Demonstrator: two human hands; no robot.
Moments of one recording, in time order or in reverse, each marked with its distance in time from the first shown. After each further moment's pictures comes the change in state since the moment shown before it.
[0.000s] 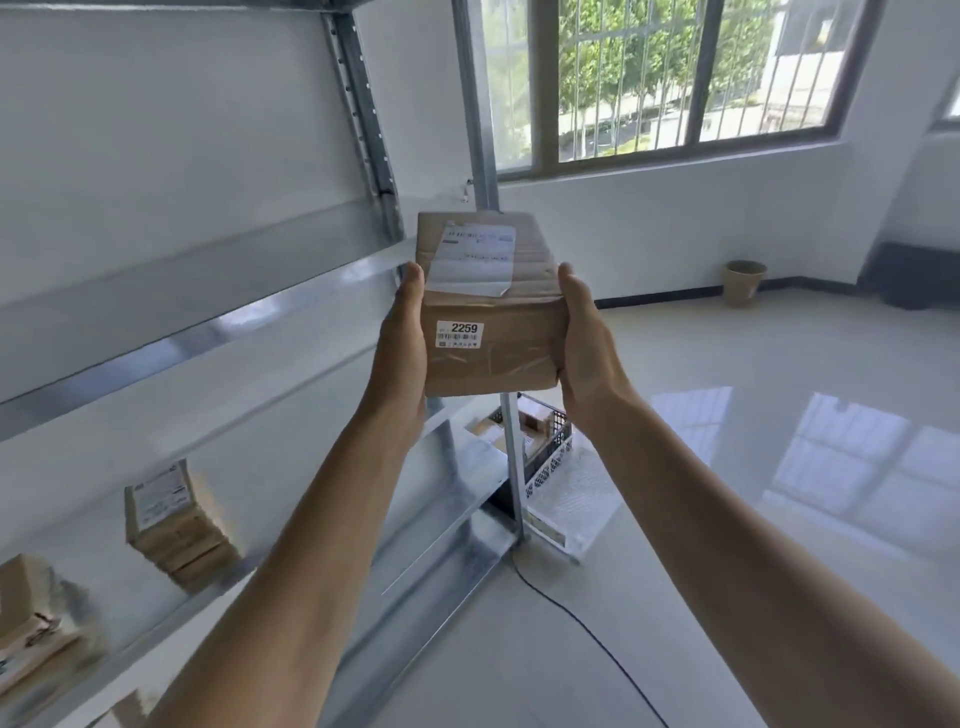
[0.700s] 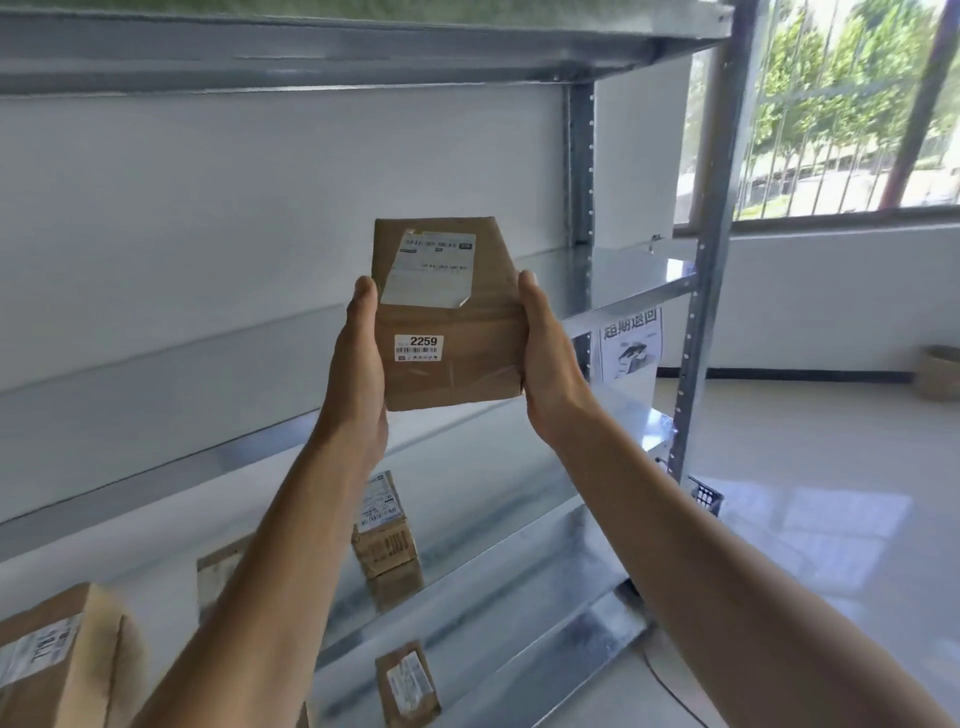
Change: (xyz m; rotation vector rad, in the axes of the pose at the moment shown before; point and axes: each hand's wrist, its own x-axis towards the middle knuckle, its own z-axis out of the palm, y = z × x) left_hand -0.003 0.086 -0.296 -0.041 0.340 0.164; right_hand 0.006 0.055 0.323 0.002 -0.293 -0.020
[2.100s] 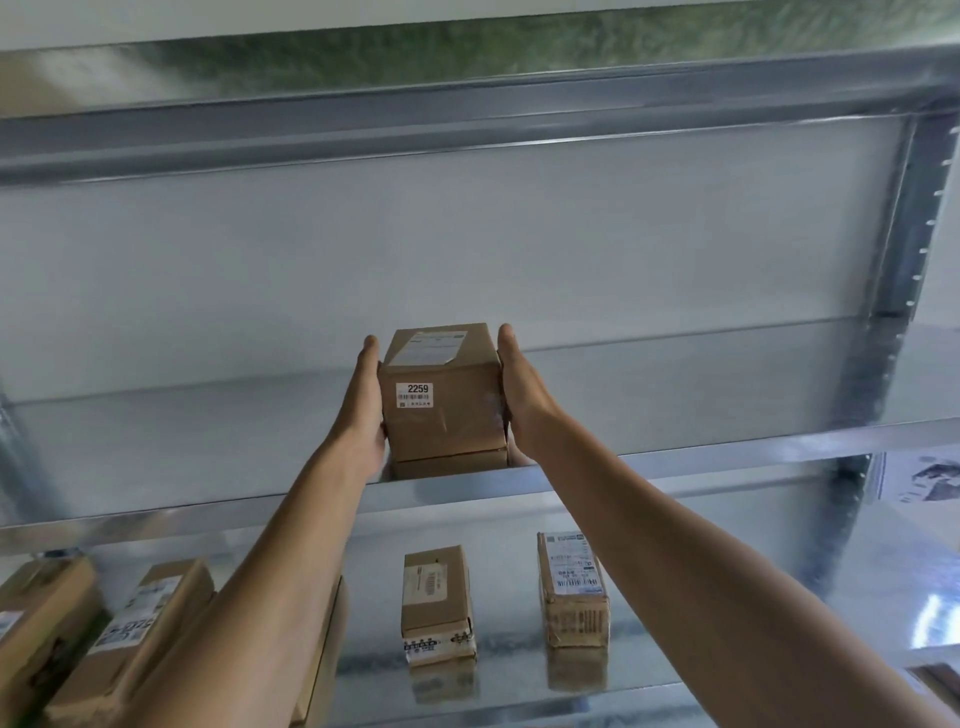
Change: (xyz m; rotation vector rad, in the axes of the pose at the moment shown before) left_hand 0.061 0.038 -0.243 0.108 0.475 -0.098; right_hand 0.077 0.101 0.266 -0.144 -0.464 0.229
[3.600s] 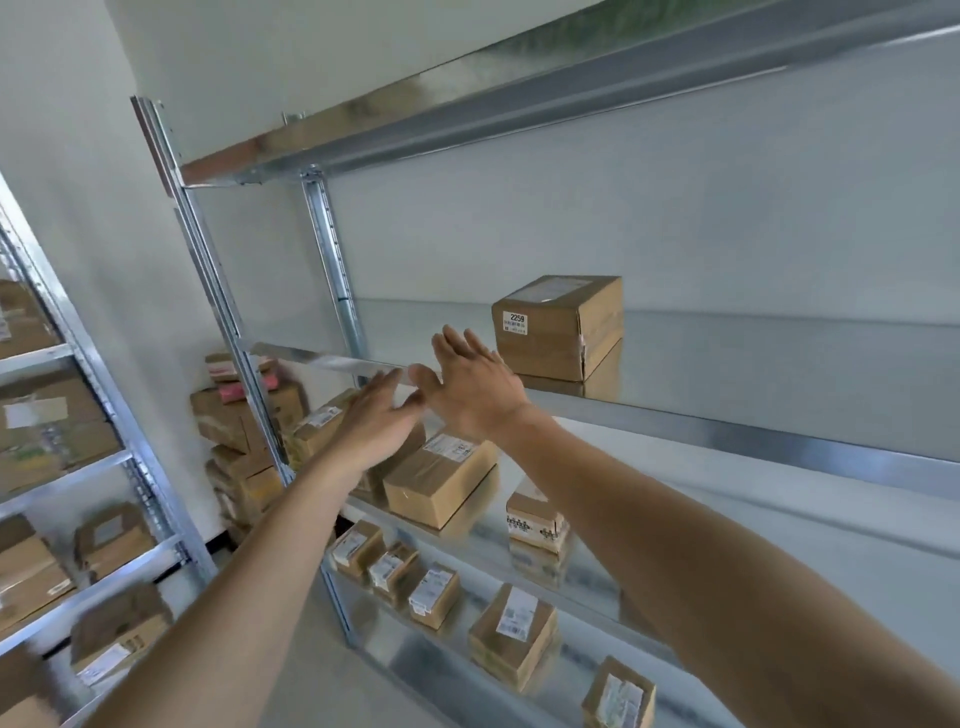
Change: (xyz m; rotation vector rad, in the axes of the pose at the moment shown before) left_hand -0.207 -0.031 -0.018 1.015 0.530 -0.037; right_hand -0.151 -0.017 0.002 -0.930 -0.754 -0.740
